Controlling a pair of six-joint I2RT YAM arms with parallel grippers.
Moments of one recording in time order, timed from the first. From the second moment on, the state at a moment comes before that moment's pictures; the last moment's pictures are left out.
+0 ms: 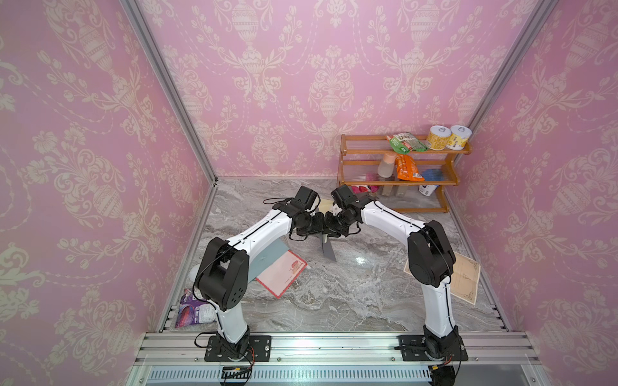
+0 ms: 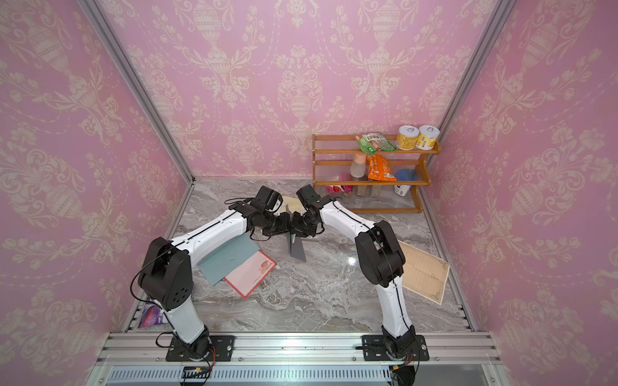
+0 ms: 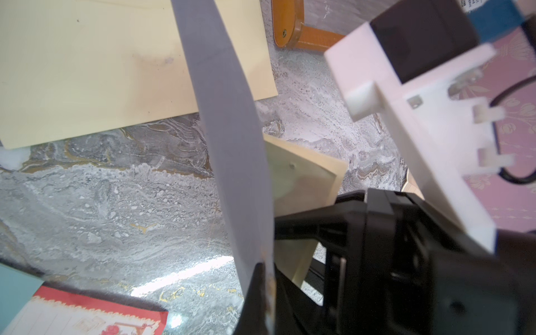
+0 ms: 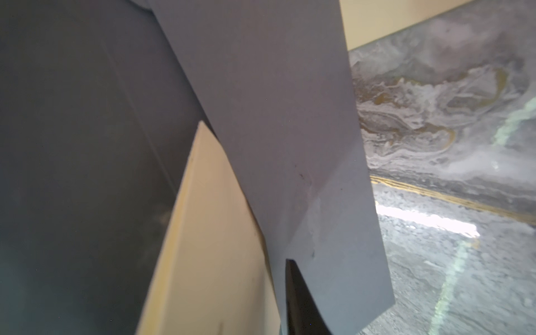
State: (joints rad) left arm -0.51 1.78 1.40 -0.63 0.25 -0.61; right arm 0.55 2.09 1.70 -0.73 -0.42 0.83
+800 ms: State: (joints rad) left arm -0.52 1.78 1.38 -0.60 0.29 -0.59; right arm 0.50 2.07 1.78 -0.79 -0.46 0.80
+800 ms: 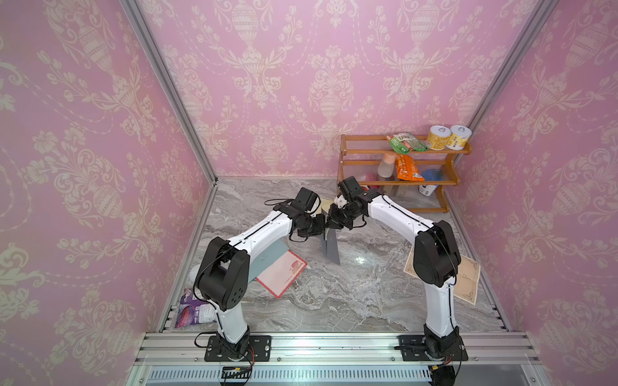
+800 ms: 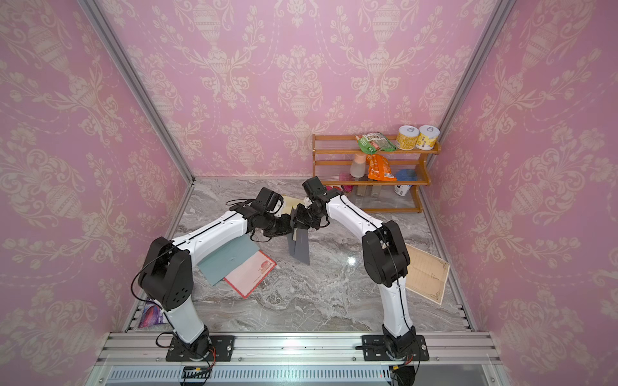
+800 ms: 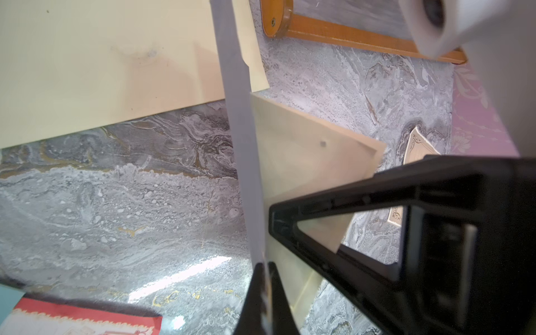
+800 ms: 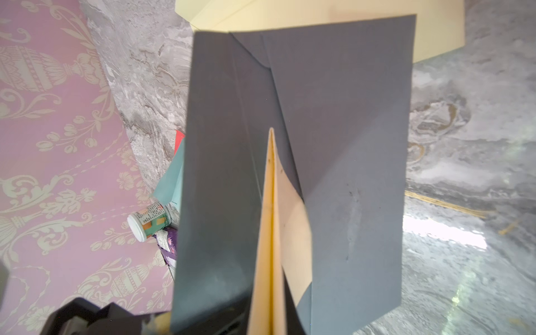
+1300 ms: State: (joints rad) left arm -0.55 1.78 1.38 -0.55 0.37 -0.56; right arm 0.46 2.24 1.99 -0.97 -0.54 0.72
